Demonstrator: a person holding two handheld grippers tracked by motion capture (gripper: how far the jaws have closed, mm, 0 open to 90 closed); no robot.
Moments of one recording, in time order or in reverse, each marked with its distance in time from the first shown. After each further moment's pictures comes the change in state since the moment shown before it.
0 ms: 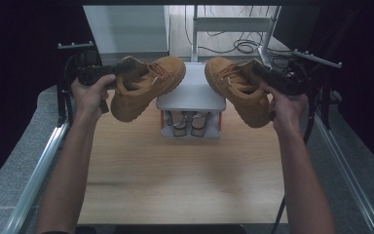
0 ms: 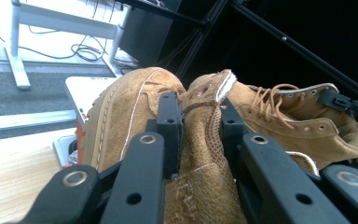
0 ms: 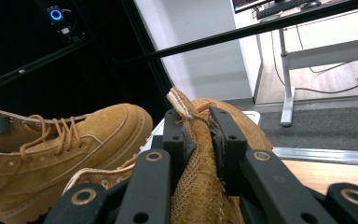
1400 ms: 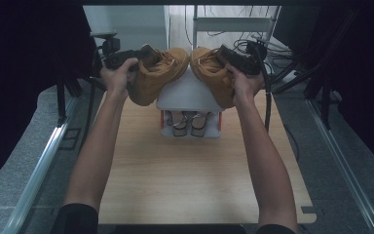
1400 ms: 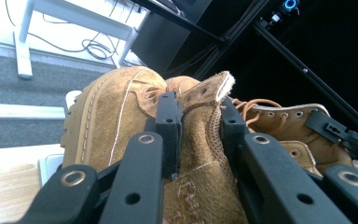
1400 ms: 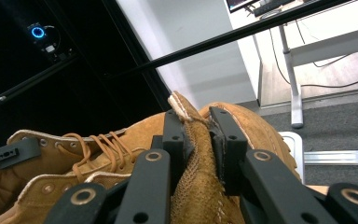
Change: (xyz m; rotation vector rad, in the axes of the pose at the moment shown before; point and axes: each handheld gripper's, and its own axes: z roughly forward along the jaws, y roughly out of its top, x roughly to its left) left arm 0.032 0.022 0.084 -0.037 0.051 -0.149; right arm 0.017 0.000 0.117 -0.031 -0.032 0.091
